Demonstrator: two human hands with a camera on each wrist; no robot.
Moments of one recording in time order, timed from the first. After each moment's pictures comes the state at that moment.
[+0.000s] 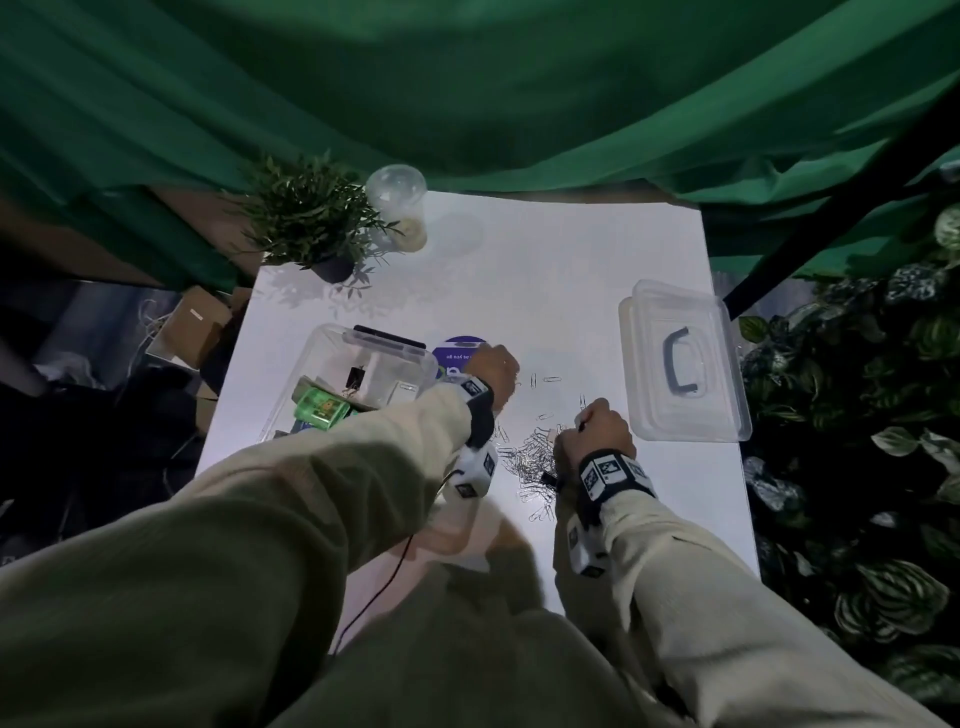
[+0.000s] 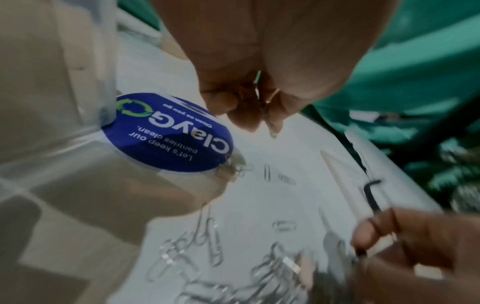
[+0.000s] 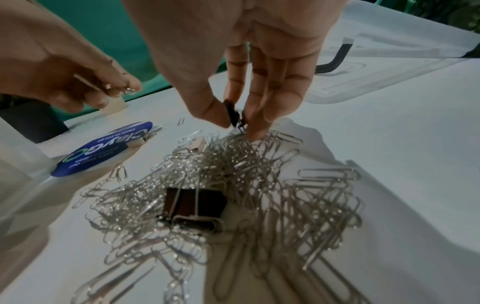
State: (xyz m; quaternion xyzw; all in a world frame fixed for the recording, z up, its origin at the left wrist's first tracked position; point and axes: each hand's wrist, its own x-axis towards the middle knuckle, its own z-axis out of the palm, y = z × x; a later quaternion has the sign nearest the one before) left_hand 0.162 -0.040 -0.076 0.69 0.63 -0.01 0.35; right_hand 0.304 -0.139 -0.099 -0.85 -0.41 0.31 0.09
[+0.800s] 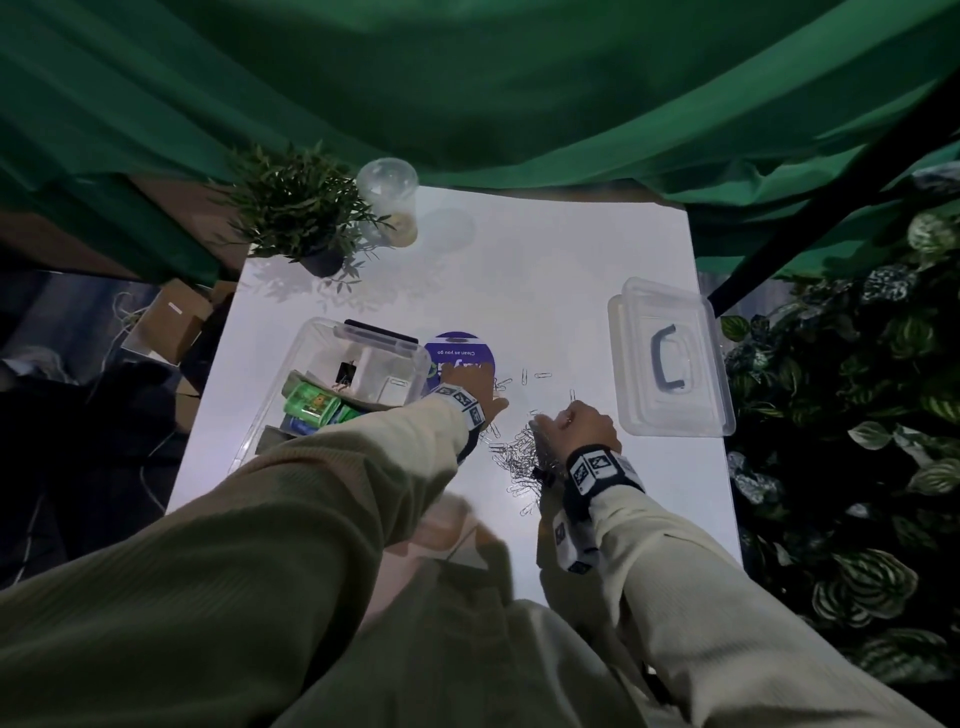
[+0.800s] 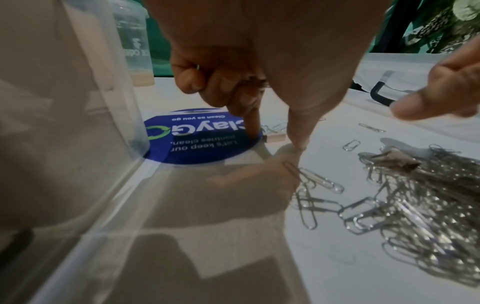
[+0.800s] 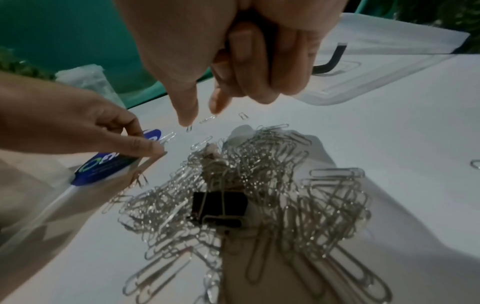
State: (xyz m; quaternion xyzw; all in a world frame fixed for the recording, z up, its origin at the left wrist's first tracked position) left_hand 0.144 -0.060 -0.105 0.79 0.56 -0.20 0.16; right_hand 0.295 -0.140 -0.088 -0.85 -0.39 0.35 0.06
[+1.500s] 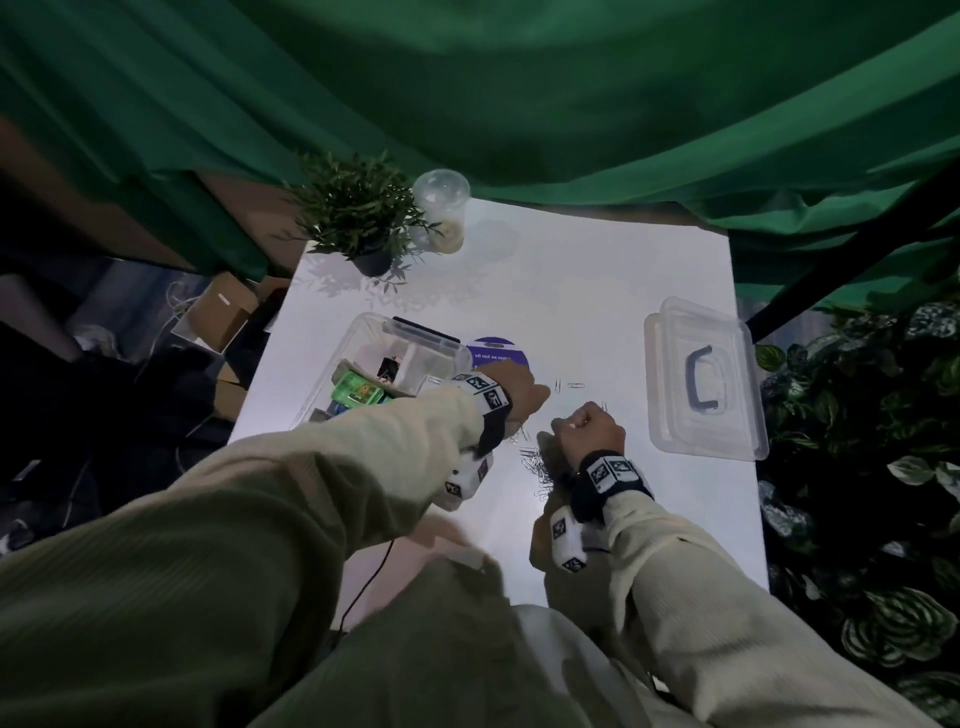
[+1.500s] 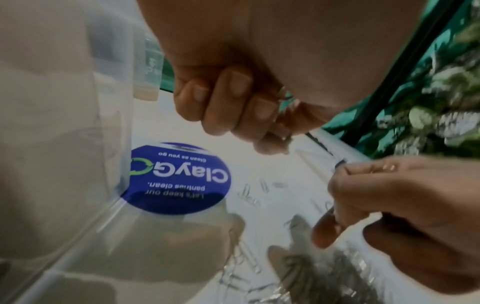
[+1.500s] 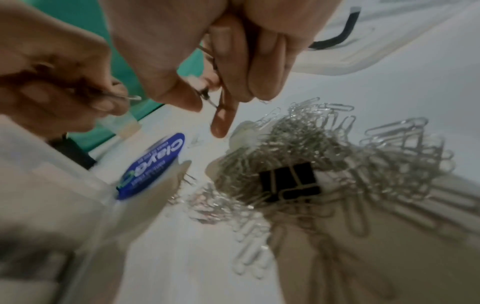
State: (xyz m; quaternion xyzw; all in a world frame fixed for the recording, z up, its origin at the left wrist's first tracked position) left_hand 0.135 -0.061 -0.042 0.76 0.54 -0.21 0.29; right_hand 0.269 -0.138 -0.084 -0.82 -0.37 0.40 0.19
